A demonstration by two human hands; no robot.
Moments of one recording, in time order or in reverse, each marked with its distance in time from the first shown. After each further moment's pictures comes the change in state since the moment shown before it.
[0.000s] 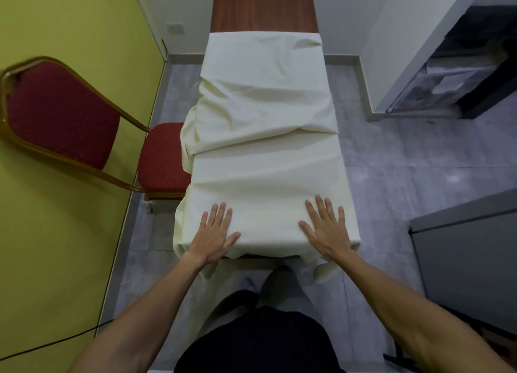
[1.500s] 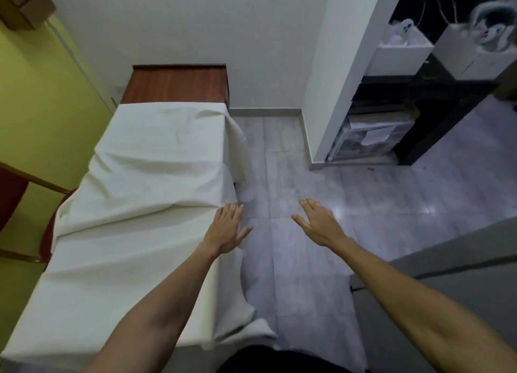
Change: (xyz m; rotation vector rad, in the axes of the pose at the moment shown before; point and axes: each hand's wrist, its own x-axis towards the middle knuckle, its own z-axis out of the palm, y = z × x) left_hand 0.306 0.369 -0.130 -0.060 0.118 0.084; right_hand 0.119 0.375 -0.222 0.214 0.084 -0.042
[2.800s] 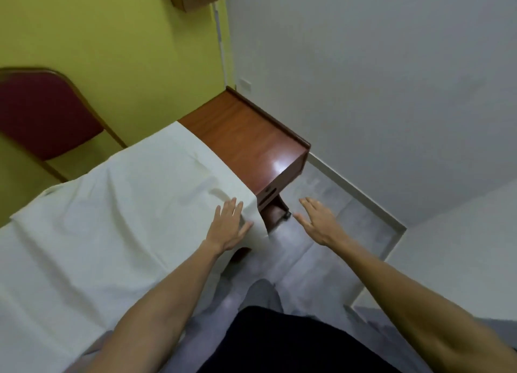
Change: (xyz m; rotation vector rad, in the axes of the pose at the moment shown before) left_hand 0.471 -0.098 -0.141 -0.211 0.192 -0.882; right_hand 0.684 -0.002 -0.196 -0.151 -0.345 -0.730
